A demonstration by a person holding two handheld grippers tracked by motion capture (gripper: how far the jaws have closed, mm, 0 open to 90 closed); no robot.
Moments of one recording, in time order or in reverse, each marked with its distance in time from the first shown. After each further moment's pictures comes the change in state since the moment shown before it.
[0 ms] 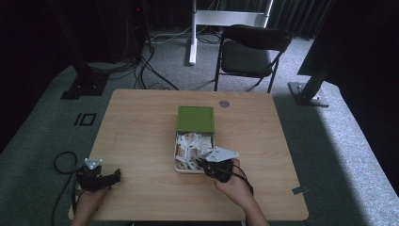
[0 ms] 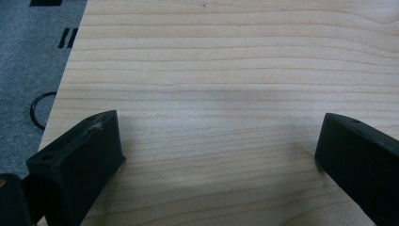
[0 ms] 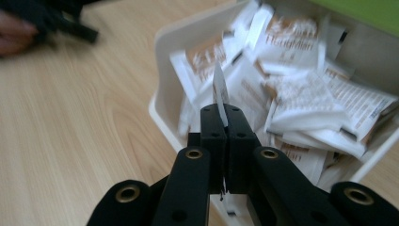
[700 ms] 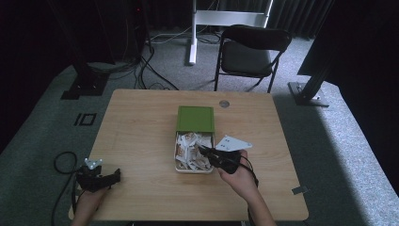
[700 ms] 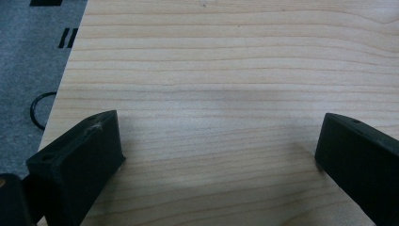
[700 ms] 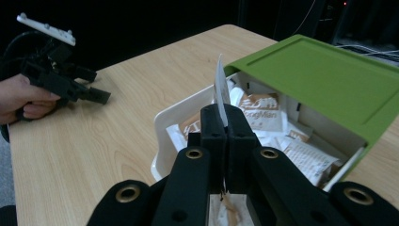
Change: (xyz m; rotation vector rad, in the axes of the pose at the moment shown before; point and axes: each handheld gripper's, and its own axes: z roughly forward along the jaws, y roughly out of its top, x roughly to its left) left arm 0.000 0.000 0.000 0.002 -0.001 0.000; right arm -0.015 0.031 -0.029 -0.161 -0.006 0.044
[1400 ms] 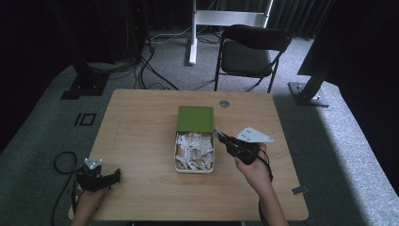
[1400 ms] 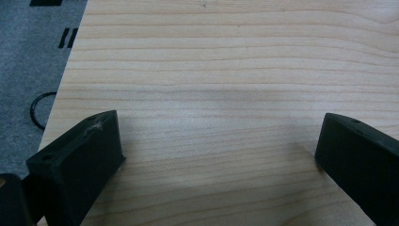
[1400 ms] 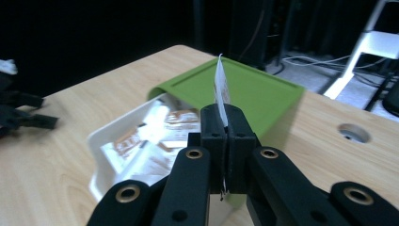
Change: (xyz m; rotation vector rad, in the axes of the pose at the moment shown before) left arm 0.000 0.000 0.000 0.001 0.000 0.001; right arm -0.039 0.005 -0.033 -0.066 -0.163 0.037
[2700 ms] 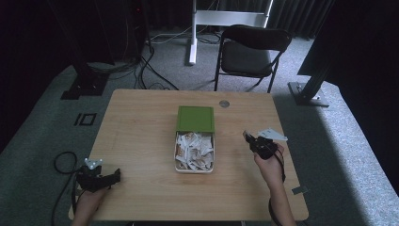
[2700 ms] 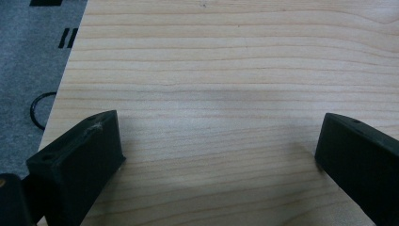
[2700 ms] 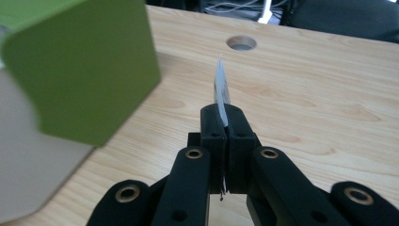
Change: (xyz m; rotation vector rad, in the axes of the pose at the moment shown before) left arm 0.000 0.000 0.000 -0.001 0.000 -0.001; right arm -0.092 -0.076 0.010 0.157 -0.287 0.152
